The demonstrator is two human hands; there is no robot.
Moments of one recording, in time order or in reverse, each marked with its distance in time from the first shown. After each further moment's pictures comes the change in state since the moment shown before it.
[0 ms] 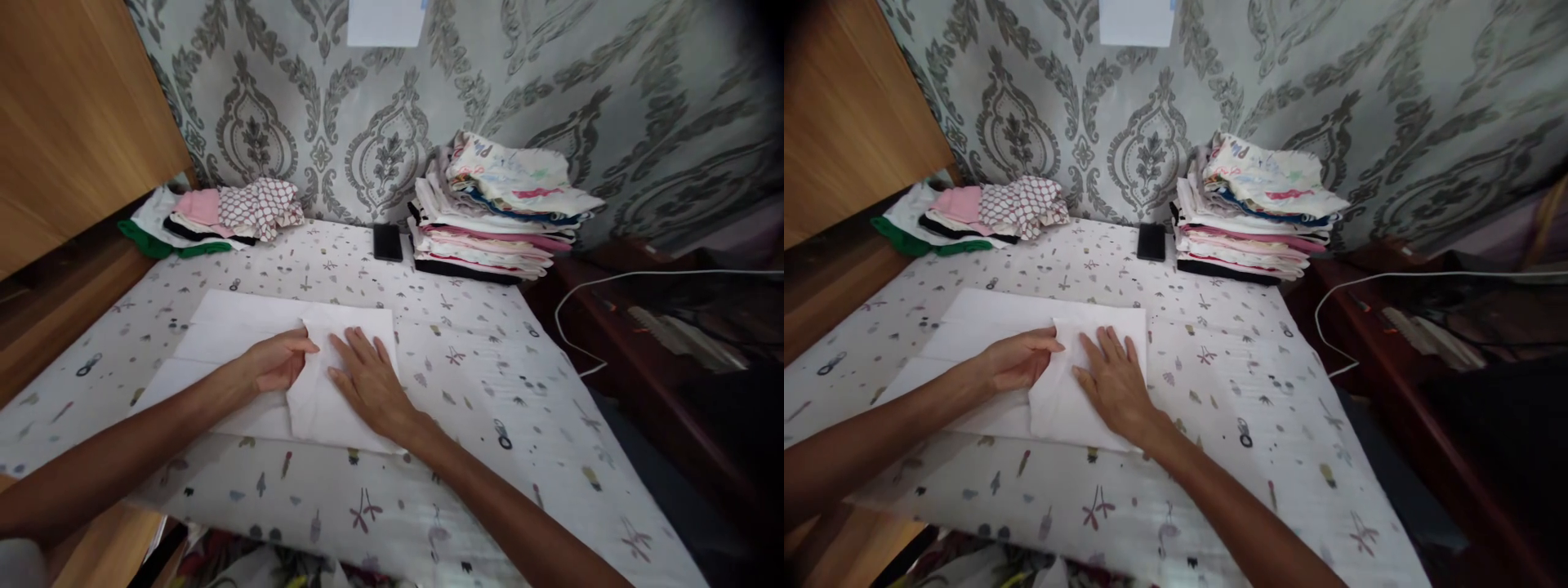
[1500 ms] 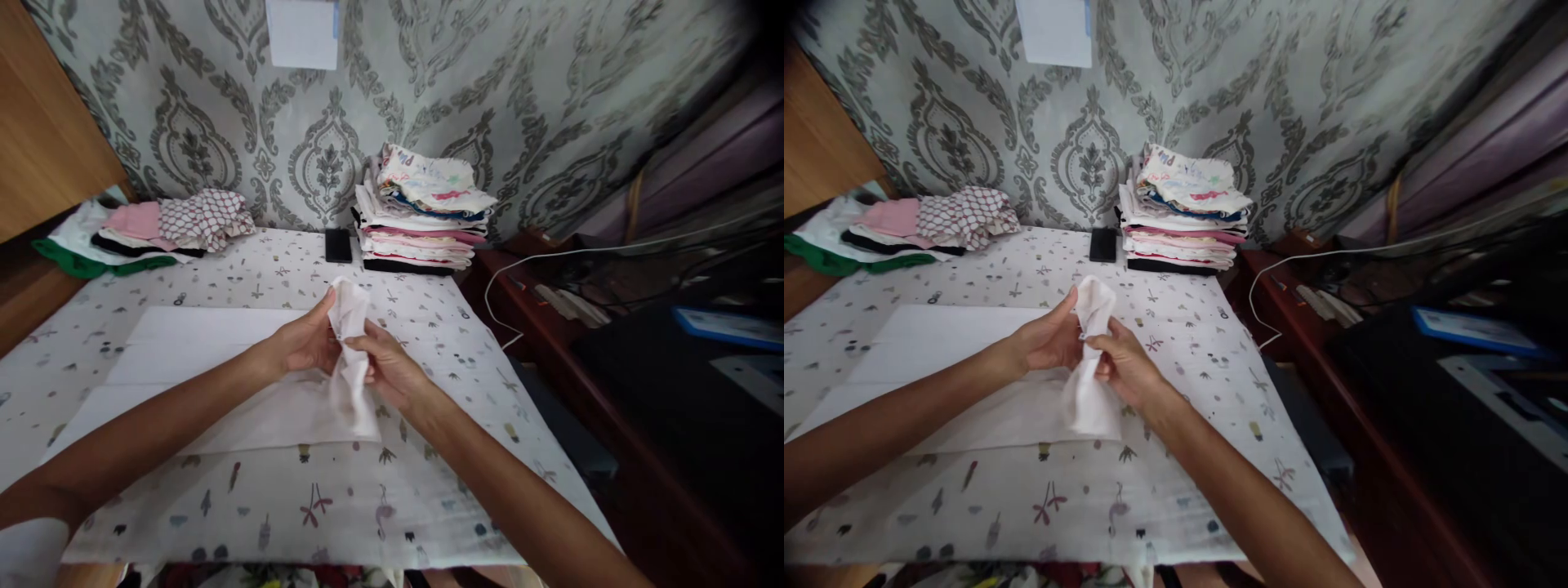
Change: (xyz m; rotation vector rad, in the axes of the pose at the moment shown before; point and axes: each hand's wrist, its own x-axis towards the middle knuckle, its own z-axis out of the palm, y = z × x) left_hand 0.070 0.001 0.090 0.173 -0.240 -0.125; right_hand -0.028 0.035 -0.071 1.628 0.119 0.429
